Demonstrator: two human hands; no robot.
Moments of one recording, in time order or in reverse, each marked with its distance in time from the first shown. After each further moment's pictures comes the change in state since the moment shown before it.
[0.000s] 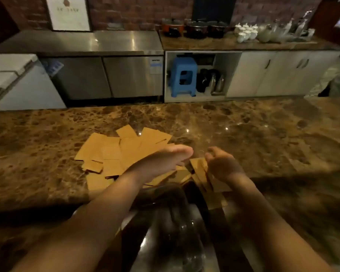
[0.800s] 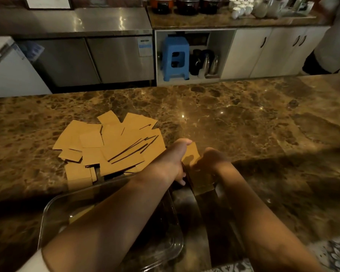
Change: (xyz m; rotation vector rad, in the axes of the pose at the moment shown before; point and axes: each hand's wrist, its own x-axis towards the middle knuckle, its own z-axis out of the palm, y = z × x) left_hand 0.055 0.016 0.089 -0.668 0.232 -0.649; right_hand 0.006 0.029 0.024 0.216 -0.249 0.285
